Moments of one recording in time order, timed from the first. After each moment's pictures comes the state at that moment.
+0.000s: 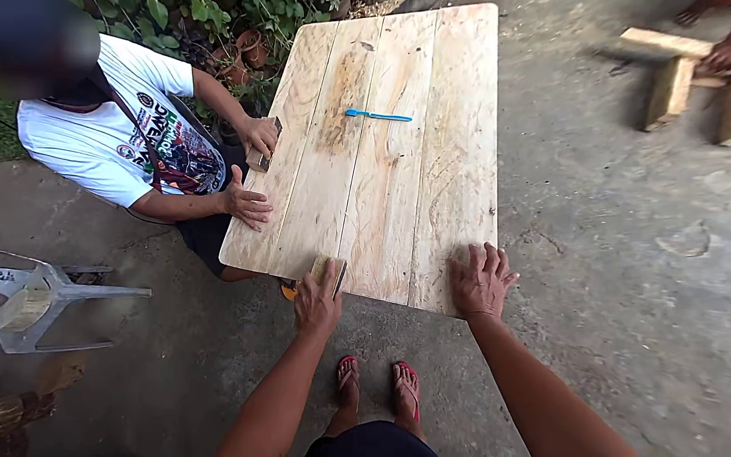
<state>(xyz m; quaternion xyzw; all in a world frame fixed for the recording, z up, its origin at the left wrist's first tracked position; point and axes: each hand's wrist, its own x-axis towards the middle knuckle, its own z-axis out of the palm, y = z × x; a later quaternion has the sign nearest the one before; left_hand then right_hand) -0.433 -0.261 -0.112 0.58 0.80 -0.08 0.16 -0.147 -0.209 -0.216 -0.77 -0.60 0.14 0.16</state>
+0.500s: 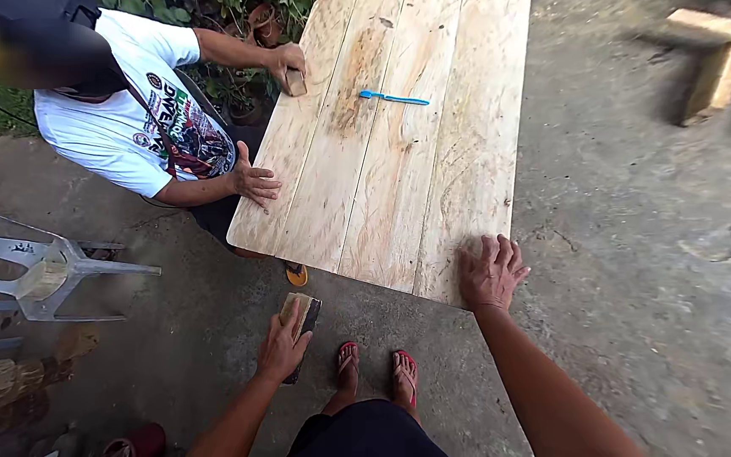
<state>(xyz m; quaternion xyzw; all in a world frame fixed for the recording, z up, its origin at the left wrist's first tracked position) -0.510 -0.376 -0.110 0.49 0.81 -0.07 0.32 -0.144 -0.210 -0.218 -0.77 -0.59 0.15 0.16</state>
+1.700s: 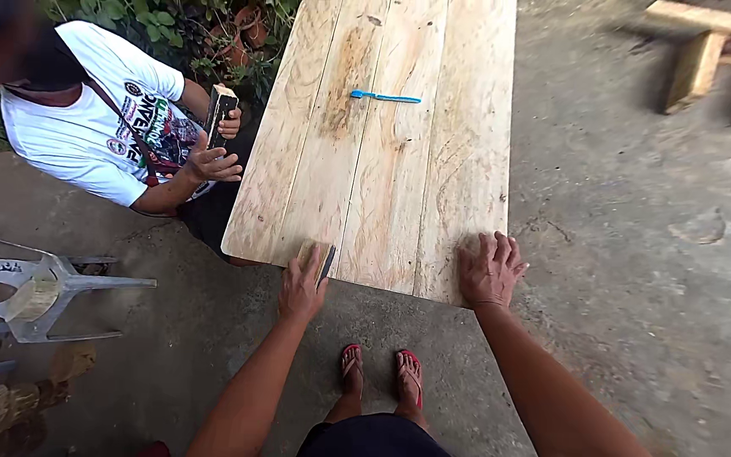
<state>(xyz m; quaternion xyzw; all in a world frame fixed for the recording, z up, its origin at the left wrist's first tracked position) -0.484 -0.259 -0.123 0.59 0.79 -0.04 0.16 -0.145 -0.209 -0.216 -0.78 -0.59 0.15 0.14</state>
